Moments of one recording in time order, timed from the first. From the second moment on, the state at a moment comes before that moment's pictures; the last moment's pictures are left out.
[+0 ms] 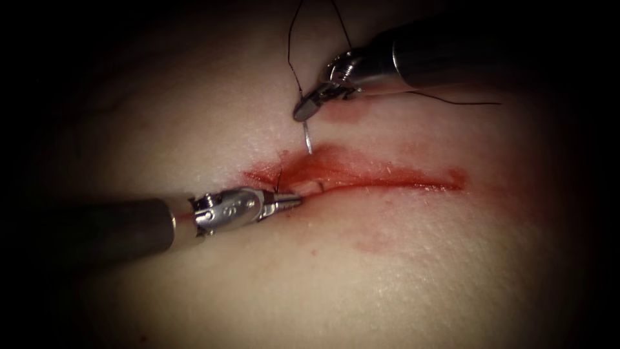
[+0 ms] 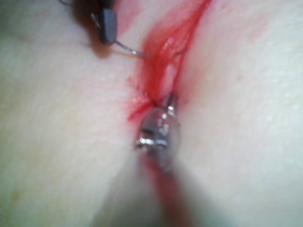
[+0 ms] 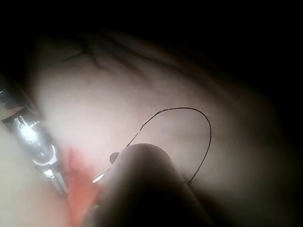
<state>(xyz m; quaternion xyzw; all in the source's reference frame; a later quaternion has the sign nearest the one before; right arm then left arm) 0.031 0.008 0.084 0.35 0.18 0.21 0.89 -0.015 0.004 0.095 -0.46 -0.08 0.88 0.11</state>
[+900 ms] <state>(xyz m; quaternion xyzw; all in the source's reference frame) 0.030 -0.004 0.078 0.46 0.13 0.20 0.85 -0.015 0.004 0.095 -0.45 -0.09 0.88 0.11</state>
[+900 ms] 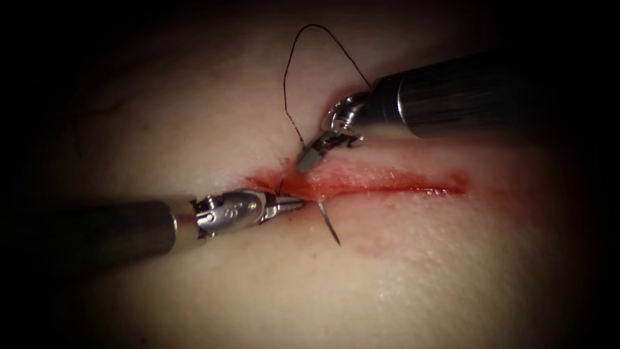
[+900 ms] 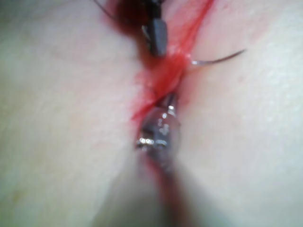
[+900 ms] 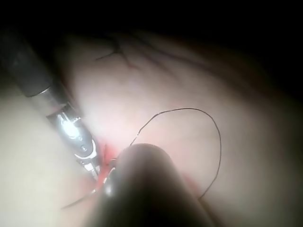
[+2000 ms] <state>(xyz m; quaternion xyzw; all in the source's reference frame) 0.021 -0.001 0.076 0.36 0.34 0.29 0.82 -0.015 0.003 0.094 -0.46 -0.08 0.88 0.10</state>
